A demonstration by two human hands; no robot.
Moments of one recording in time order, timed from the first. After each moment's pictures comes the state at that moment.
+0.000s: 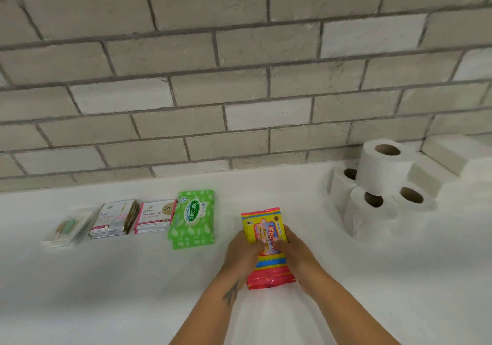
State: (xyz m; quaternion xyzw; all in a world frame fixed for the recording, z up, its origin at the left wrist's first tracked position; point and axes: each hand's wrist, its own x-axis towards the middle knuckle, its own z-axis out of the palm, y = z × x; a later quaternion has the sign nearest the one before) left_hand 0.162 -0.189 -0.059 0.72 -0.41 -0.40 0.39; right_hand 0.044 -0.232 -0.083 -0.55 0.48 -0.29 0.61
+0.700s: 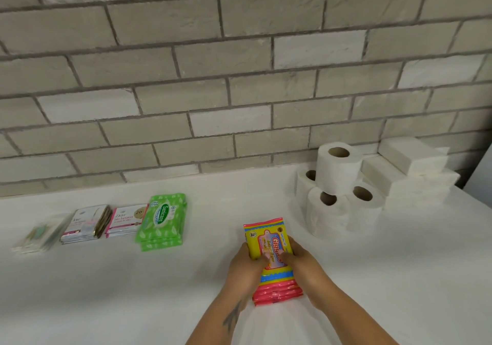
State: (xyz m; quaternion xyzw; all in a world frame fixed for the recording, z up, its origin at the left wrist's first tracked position) left_hand 0.067 -0.177 -0.063 0.71 -0.41 -0.41 0.39; right_hand -0.059 -0.217 -0.072 -0.56 0.50 -0.28 0.61
